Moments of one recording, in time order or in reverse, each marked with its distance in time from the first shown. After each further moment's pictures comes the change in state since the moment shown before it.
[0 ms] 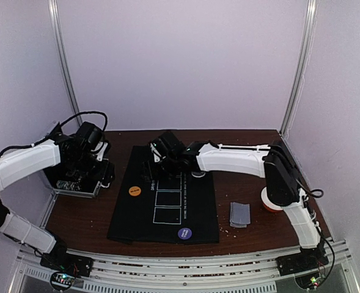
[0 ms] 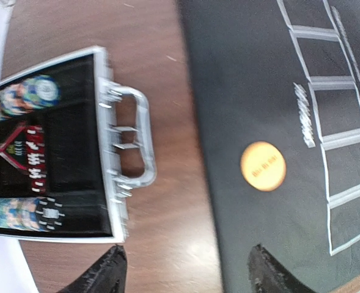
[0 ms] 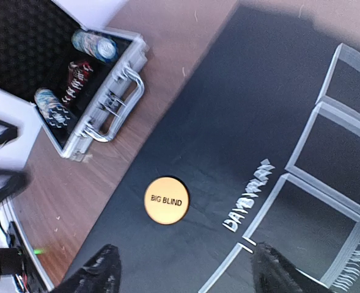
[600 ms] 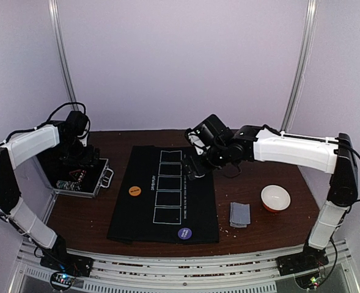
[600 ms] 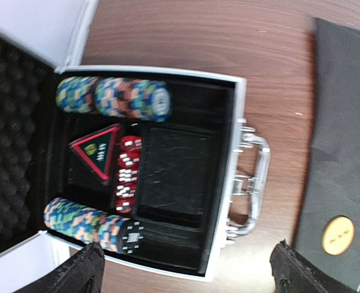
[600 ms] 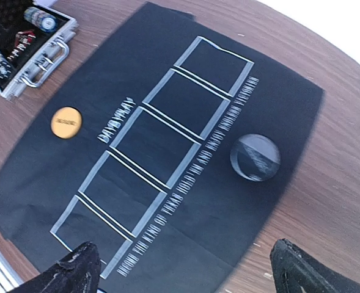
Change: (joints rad) left arm 0.263 0.178 0.177 -0.027 -0.095 0.012; right arm -0.055 -0.531 -0.457 -0.182 0.236 -0.294
